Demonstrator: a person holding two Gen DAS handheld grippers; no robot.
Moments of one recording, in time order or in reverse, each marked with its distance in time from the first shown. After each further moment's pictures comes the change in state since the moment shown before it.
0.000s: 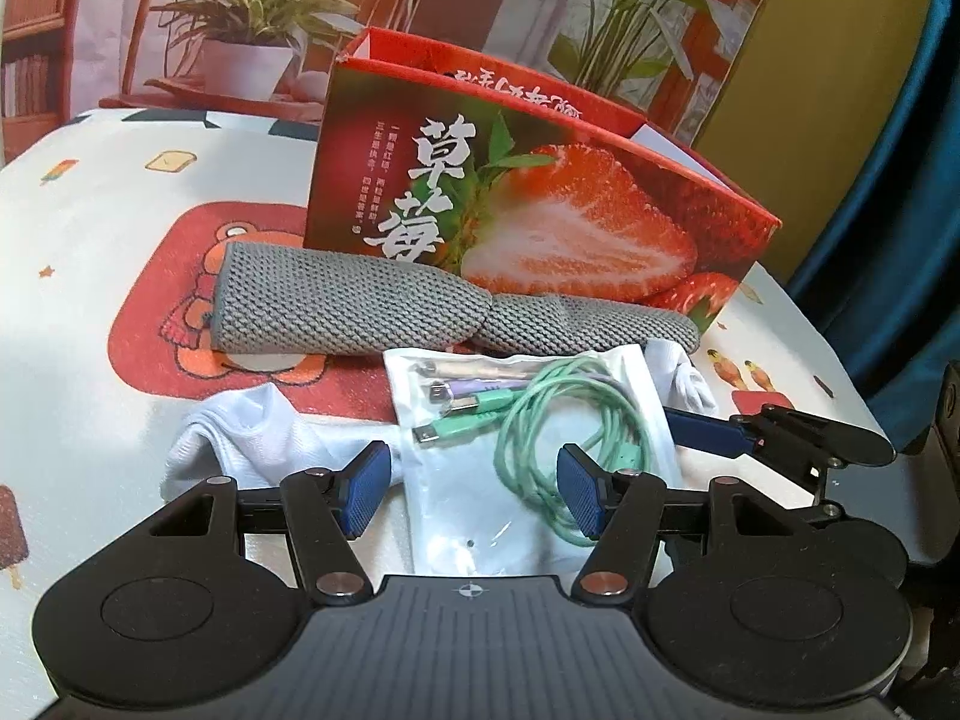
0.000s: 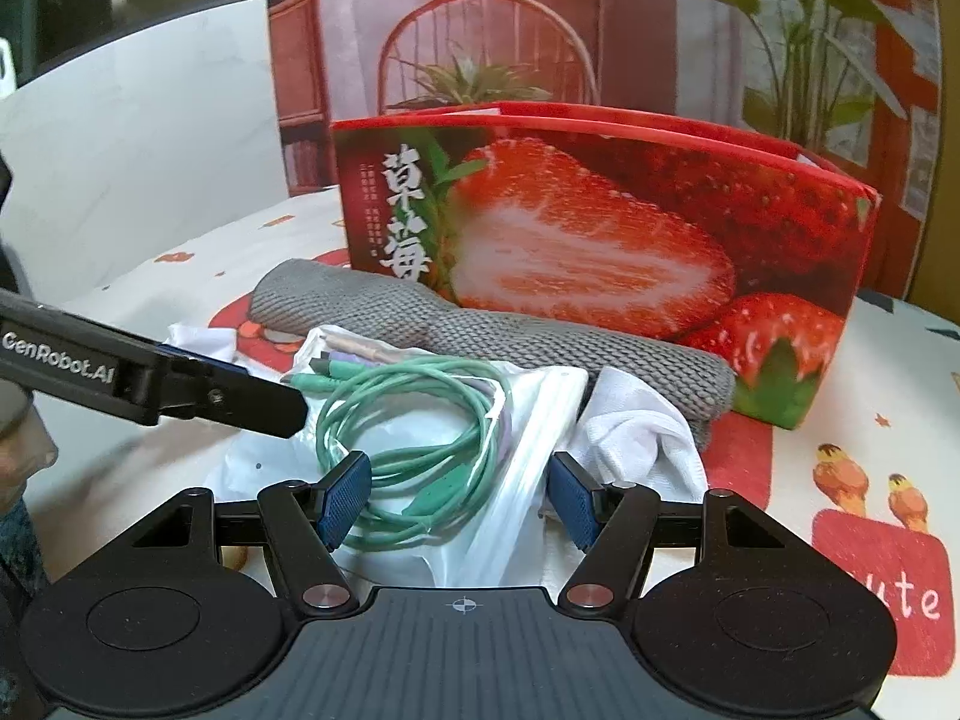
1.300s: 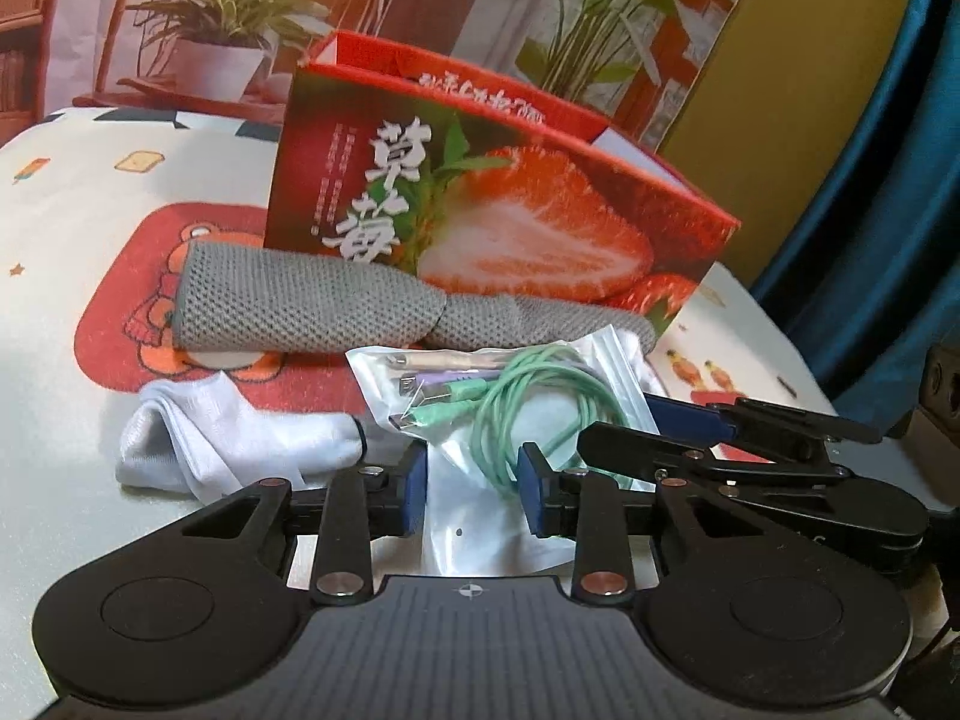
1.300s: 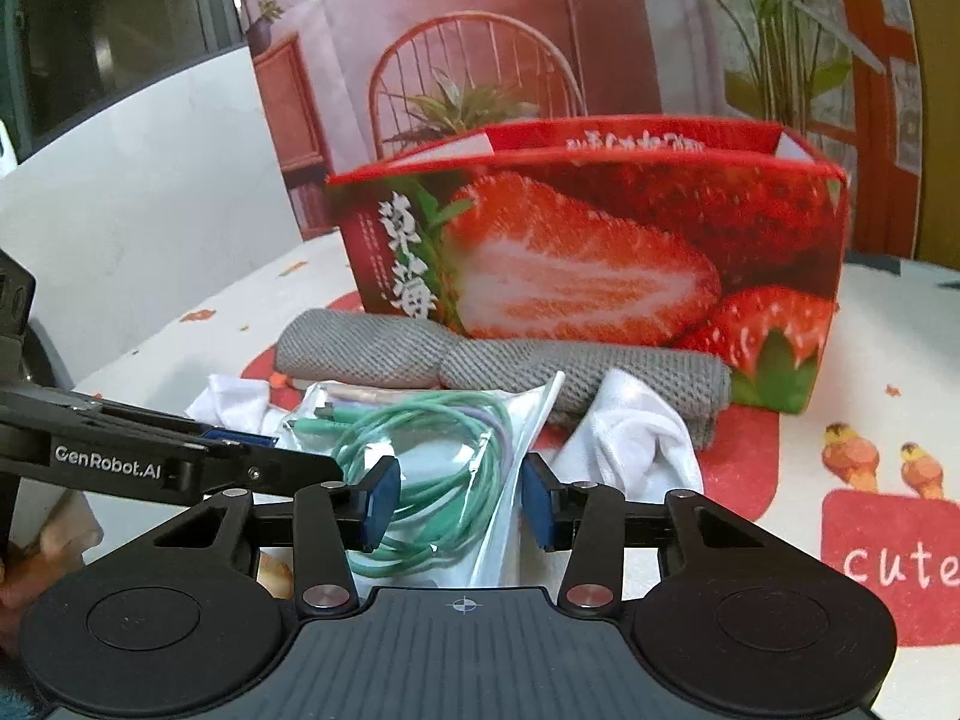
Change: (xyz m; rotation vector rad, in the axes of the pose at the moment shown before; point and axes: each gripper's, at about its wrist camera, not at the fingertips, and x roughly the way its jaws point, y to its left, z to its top) left arm -0.006 -0.009 -0.003 0.001 -0.023 -0.069; right arm -0.025 -0.016 0.007 0.131 -0.054 0.068
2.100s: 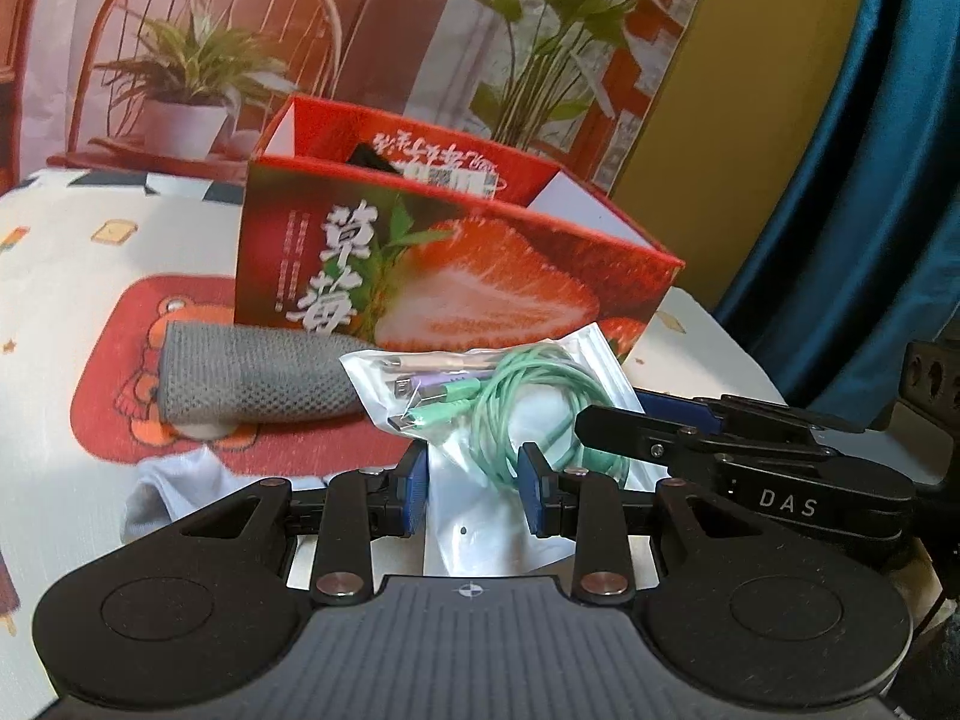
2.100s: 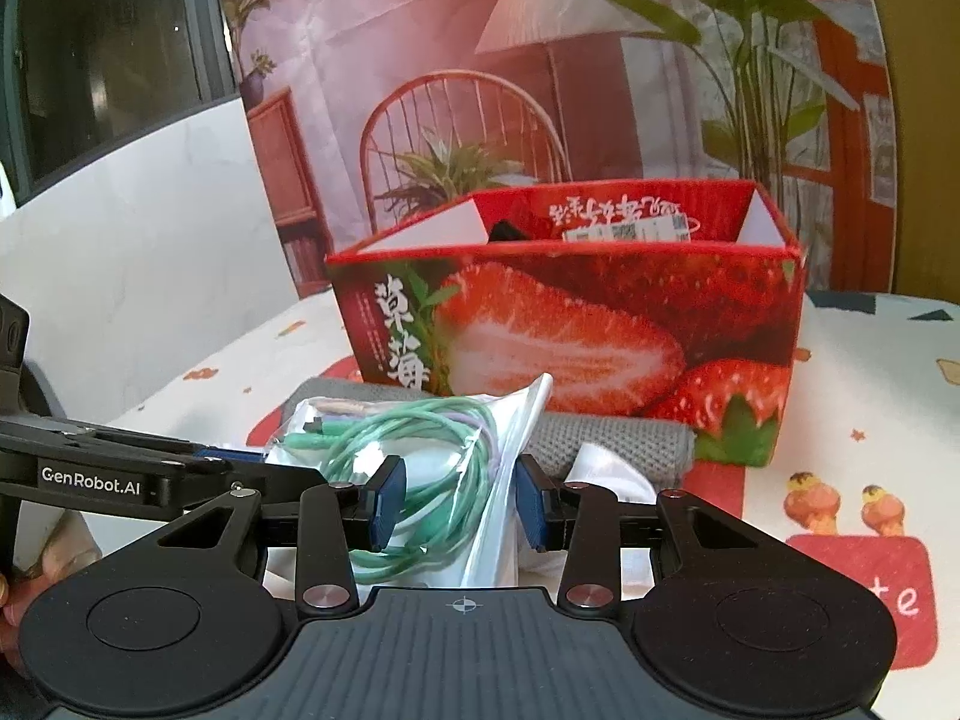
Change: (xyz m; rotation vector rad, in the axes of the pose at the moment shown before) left arm -0.021 -0.016 0.018 0.077 -0.066 -0.041; right arm -0.026 -0.004 0.019 0.036 -0.090 -0.015
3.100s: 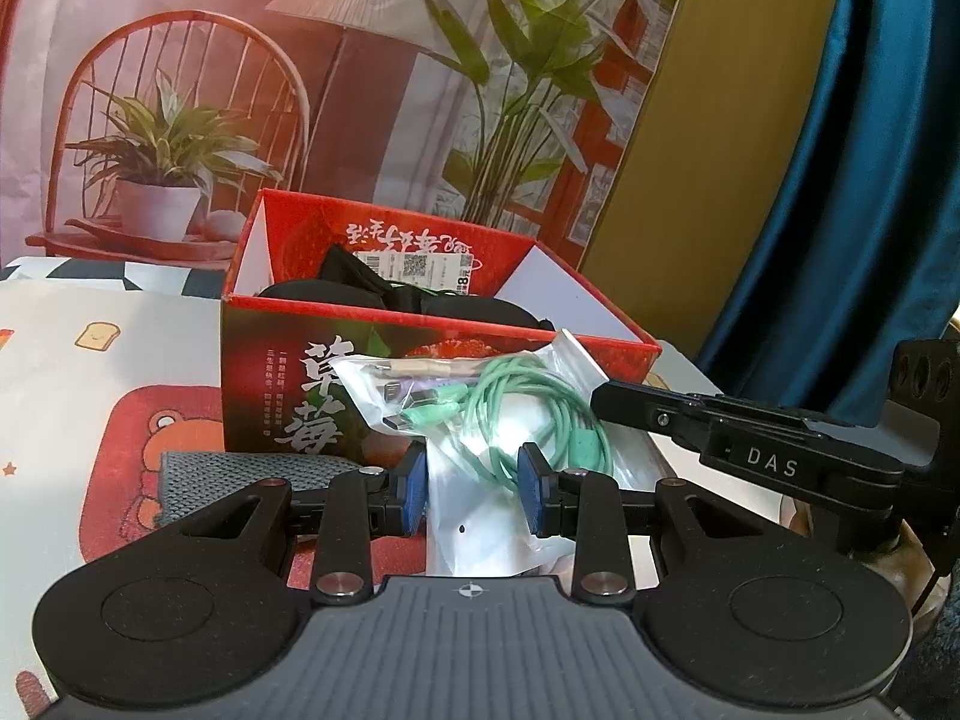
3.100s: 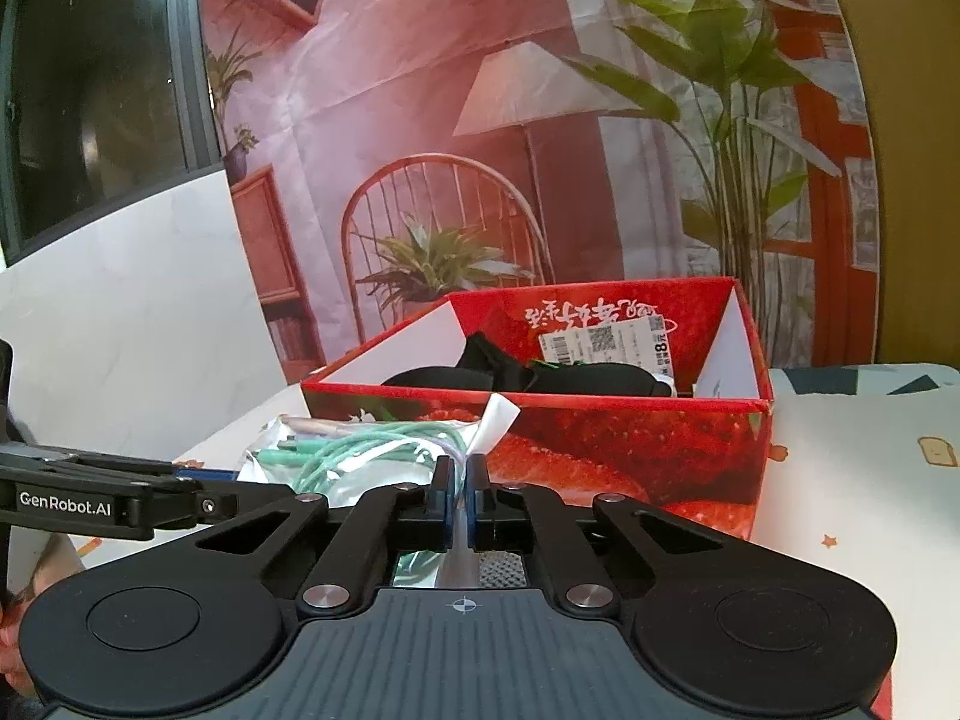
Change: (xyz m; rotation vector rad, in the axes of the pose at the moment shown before) left arm -0.004 -0.004 0.039 0.060 -0.089 -0.027; right arm -0.004 -0.011 0.047 0.017 -0.125 -0.028
